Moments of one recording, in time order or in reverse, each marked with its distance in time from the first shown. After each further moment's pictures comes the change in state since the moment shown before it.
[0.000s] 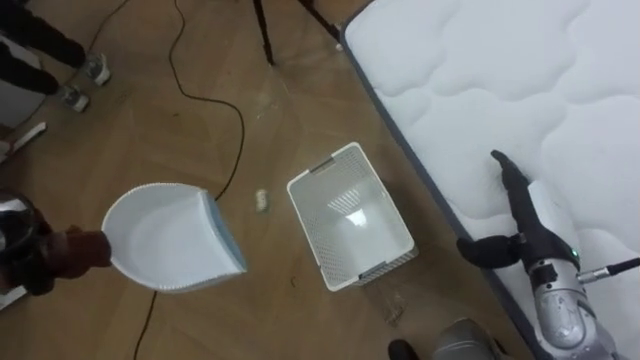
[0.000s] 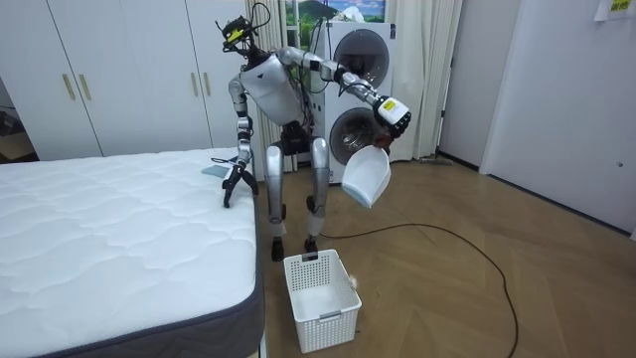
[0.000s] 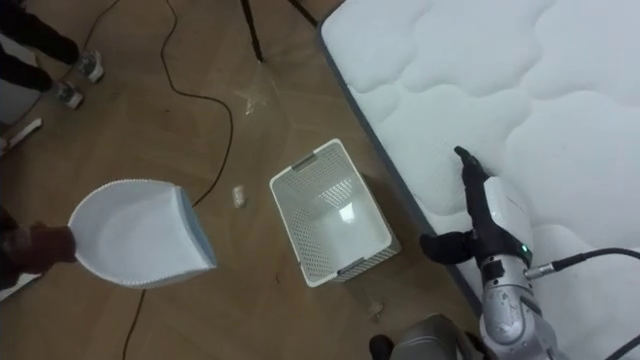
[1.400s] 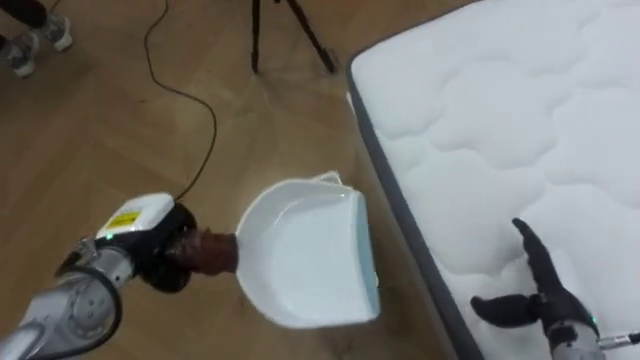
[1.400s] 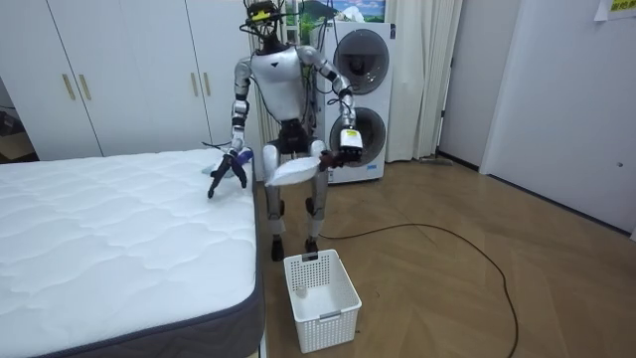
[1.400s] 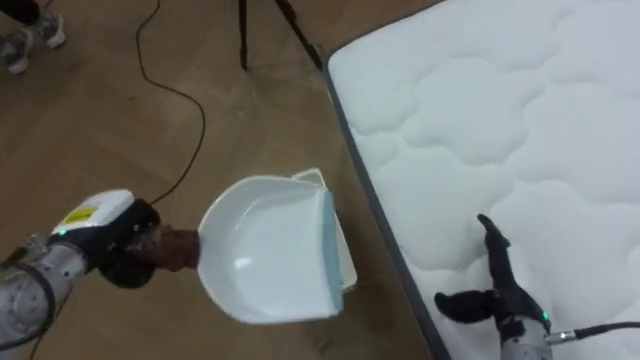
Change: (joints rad) left arm 0.466 -0.198 0.186 -0.811 -0.049 -0.176 0.257; right arm 0.158 -0.011 0.008 0.086 0.228 -0.033 -0.068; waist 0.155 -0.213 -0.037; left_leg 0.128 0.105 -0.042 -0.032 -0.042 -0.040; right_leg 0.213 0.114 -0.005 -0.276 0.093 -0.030
